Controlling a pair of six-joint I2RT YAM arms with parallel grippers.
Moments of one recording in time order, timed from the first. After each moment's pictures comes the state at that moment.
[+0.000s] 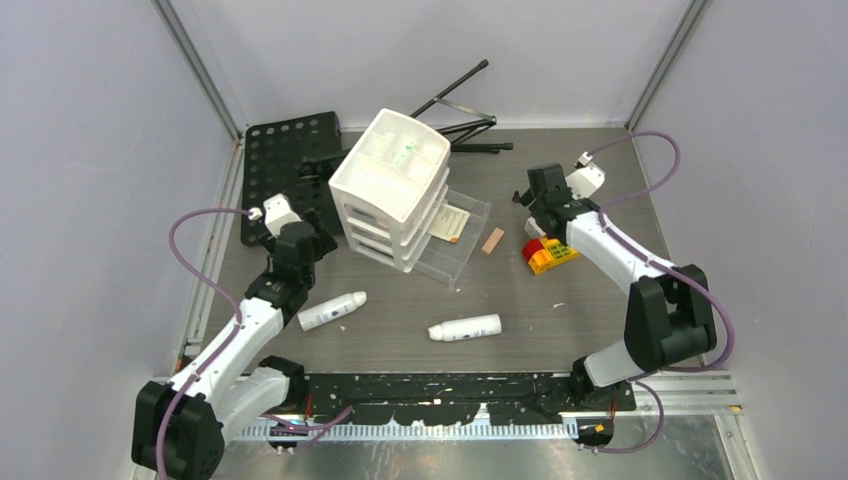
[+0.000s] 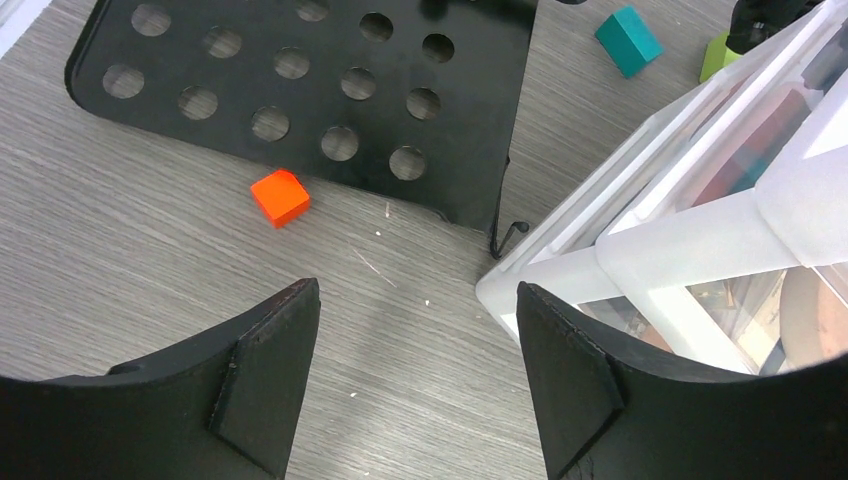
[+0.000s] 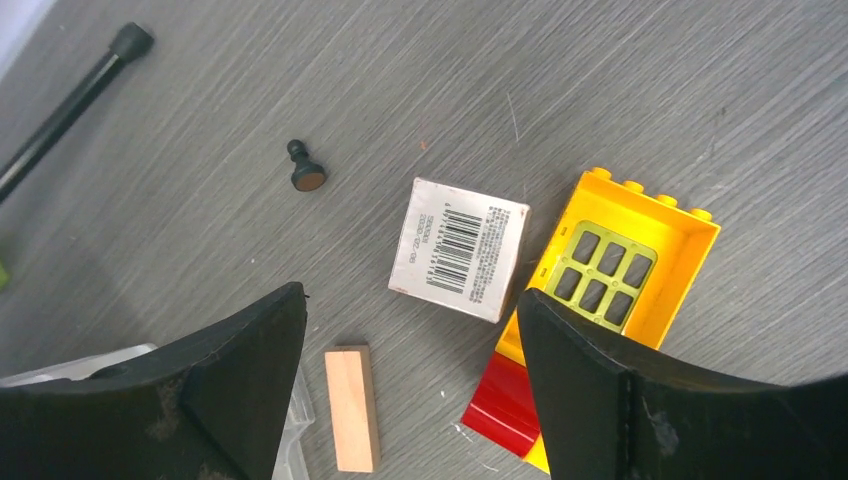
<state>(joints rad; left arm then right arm) -0.32 0.94 0.55 -0.07 -0.52 -0.55 0.30 1.46 1.00 -0.35 0.57 0.92</state>
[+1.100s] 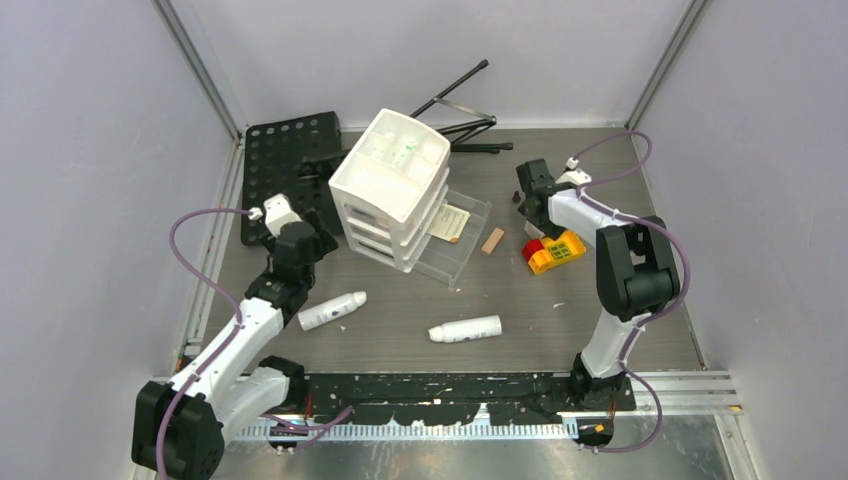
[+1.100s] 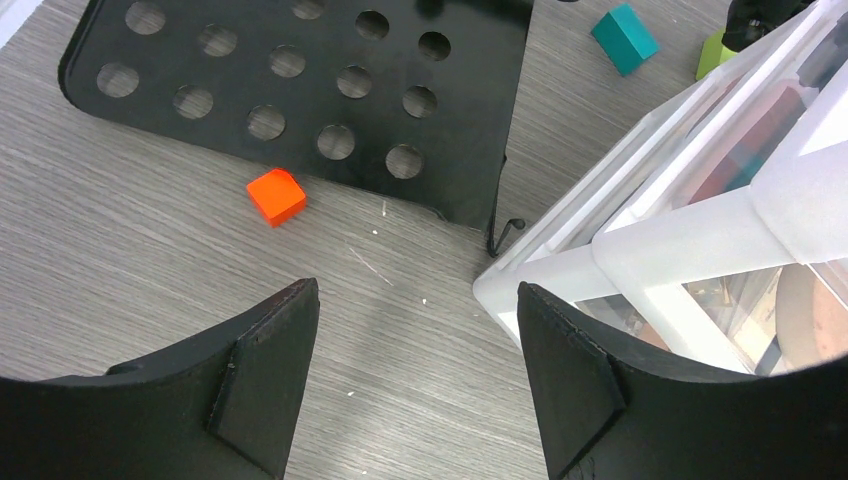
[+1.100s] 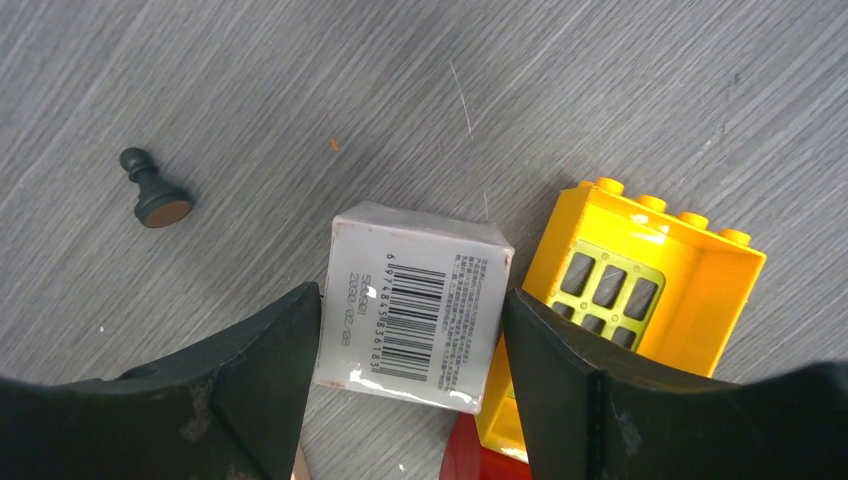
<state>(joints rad) -0.32 0.94 0.55 -0.07 -0.51 -0.55 0.25 1.79 1.18 -0.49 0.57 0.95</state>
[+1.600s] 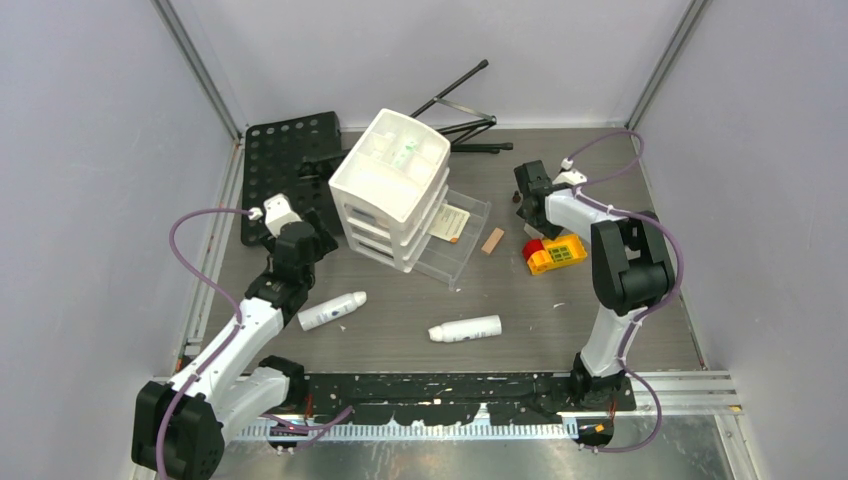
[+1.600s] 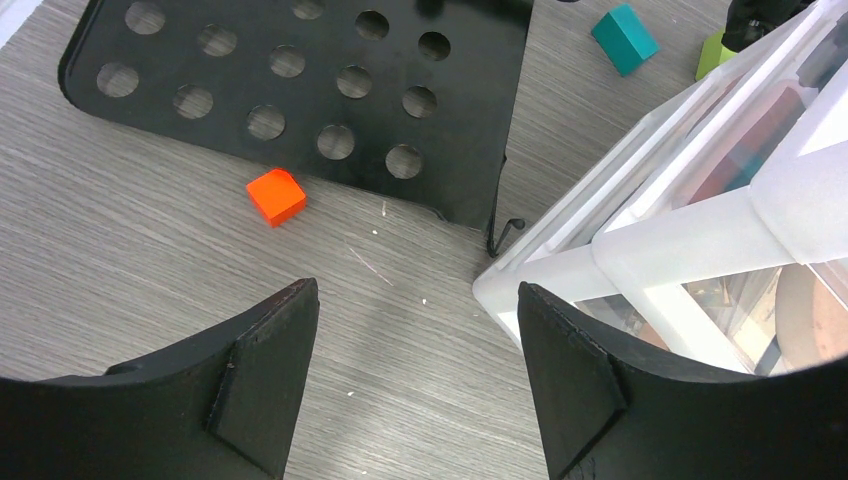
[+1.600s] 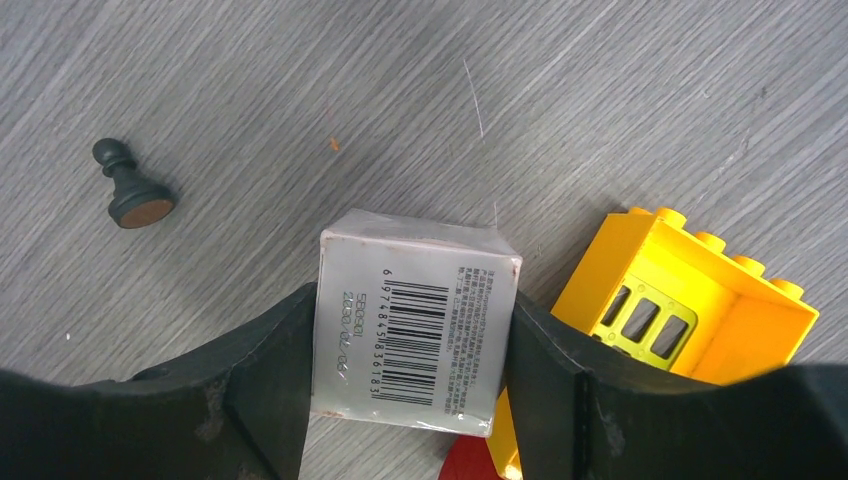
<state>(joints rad) -0.32 0.94 0.55 -0.07 -0.51 -0.55 0.25 1.84 1.19 -0.46 0.56 0.91</state>
